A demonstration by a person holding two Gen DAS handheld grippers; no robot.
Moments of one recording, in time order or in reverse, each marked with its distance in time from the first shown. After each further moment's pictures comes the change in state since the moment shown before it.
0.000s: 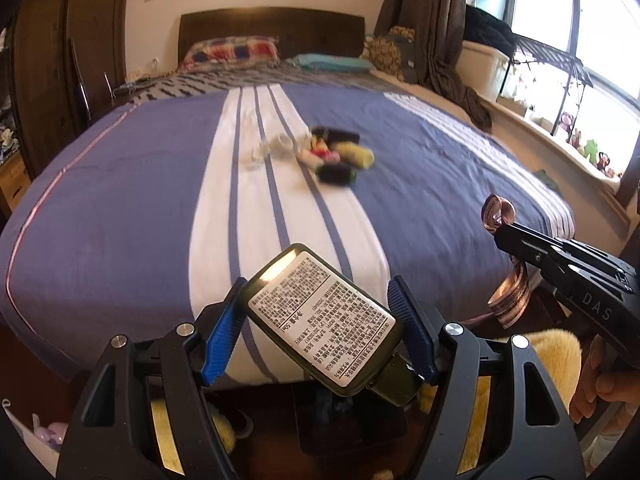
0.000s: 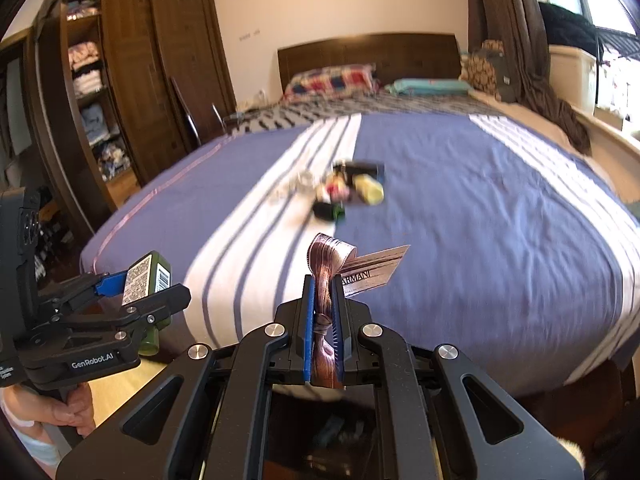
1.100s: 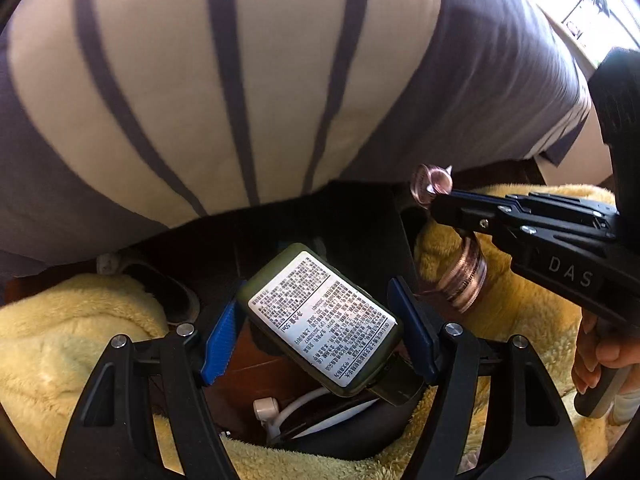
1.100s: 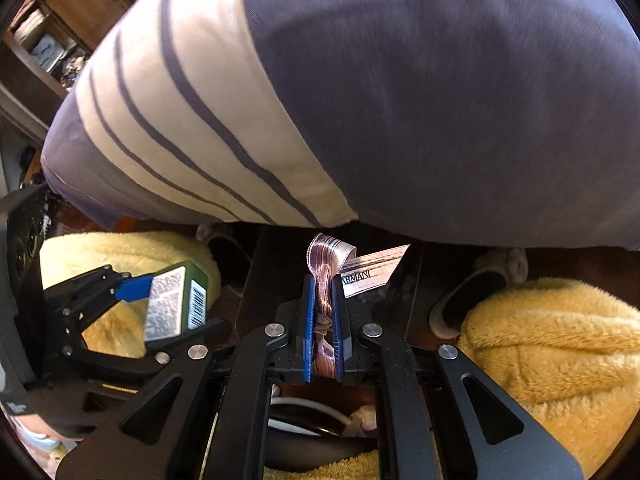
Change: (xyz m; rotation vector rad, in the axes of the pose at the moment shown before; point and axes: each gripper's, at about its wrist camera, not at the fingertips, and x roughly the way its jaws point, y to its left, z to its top) left arm 0.153 0.000 -0.151 0.007 0.527 -0.154; right arm 0.134 -0.023 -0.161 0.126 0.572 0.054
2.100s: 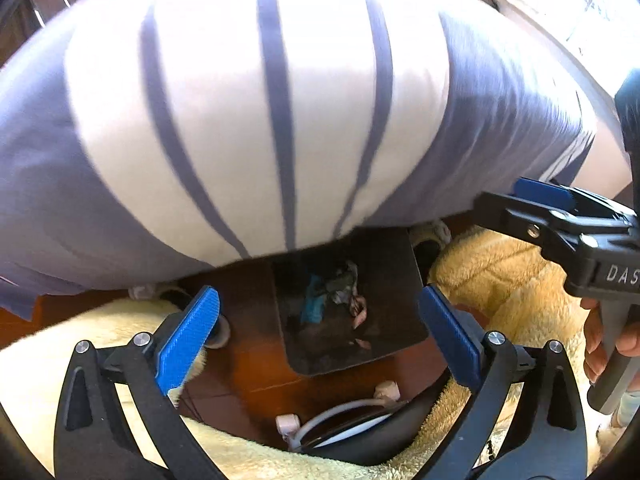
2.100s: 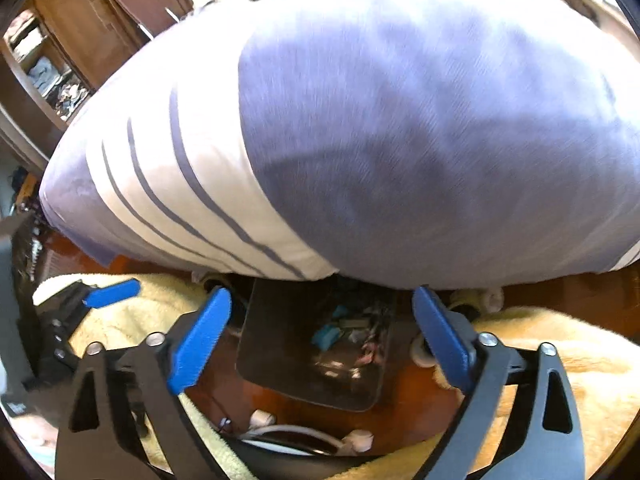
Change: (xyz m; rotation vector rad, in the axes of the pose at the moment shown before) left arm -0.060 0.003 0.013 -0.014 -0.131 0.095; right arm -0.054 -0.002 0.029 0.009 -0.161 -0.072
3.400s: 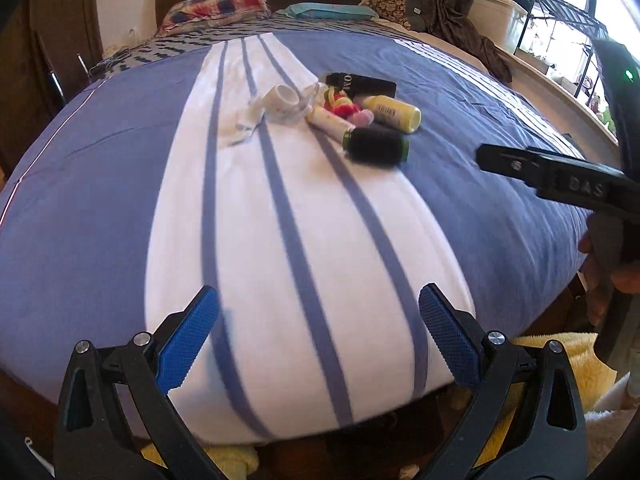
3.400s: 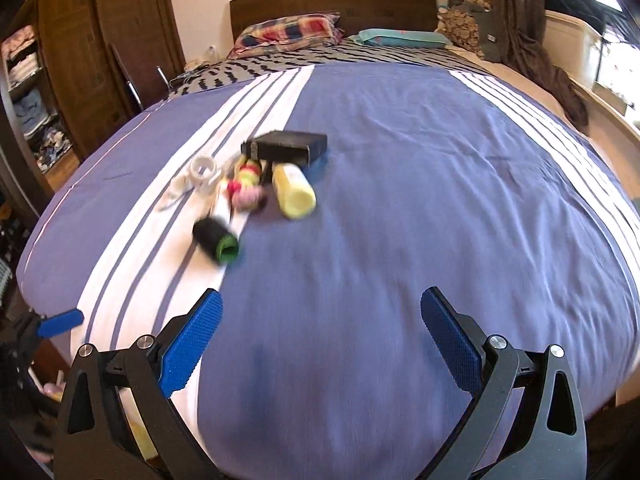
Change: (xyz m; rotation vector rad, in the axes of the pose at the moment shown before) left arm -0.039 0.018 0.162 0.040 -0.224 0.079; right arm -0.028 -0.016 0.197 -0.069 -0.247 -0.098
